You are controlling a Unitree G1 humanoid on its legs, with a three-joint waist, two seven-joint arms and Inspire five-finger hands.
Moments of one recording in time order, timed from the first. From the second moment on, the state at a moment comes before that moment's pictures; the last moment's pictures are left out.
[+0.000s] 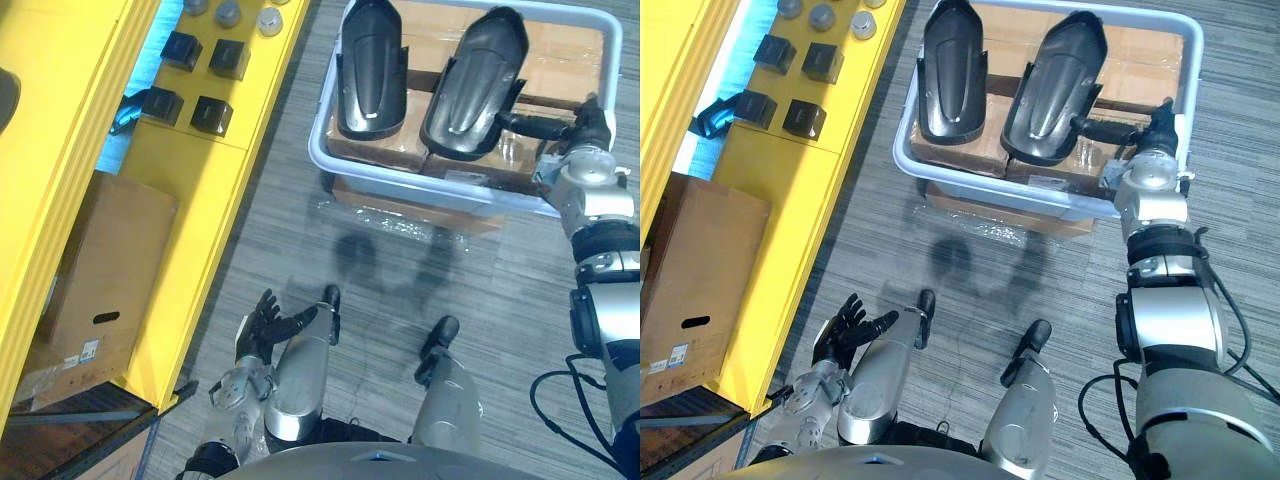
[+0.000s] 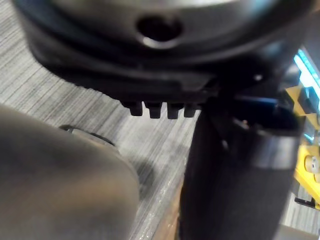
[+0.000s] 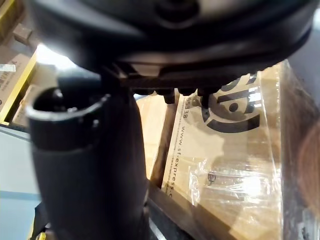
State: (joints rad) left arm 0.06 0.08 -0.19 0.67 -0.48 -0.24 0.02; right arm -1.03 -0.74 0.12 1.00 0.36 0.19 -0.29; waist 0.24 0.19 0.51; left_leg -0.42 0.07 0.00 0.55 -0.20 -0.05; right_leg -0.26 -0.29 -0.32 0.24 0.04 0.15
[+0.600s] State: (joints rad) left arm 0.01 0.08 -0.28 0.75 -0.59 -0.24 0.02; right arm -1.11 -0.94 0.24 1.13 0.18 0.44 -0.29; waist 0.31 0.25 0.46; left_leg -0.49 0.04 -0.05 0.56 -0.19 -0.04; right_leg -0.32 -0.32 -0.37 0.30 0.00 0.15
